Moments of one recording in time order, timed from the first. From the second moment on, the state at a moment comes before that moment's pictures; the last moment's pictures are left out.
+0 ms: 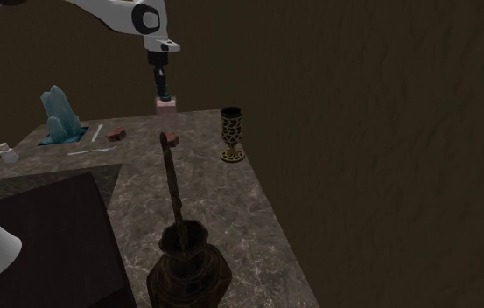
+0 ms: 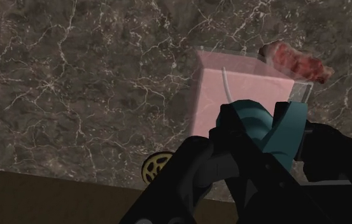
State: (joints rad) arm 0.50 0.59 0.07 -1.42 0.04 1.95 0.72
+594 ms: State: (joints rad) arm 0.50 0.64 0.07 -1.46 0.04 2.04 0.72
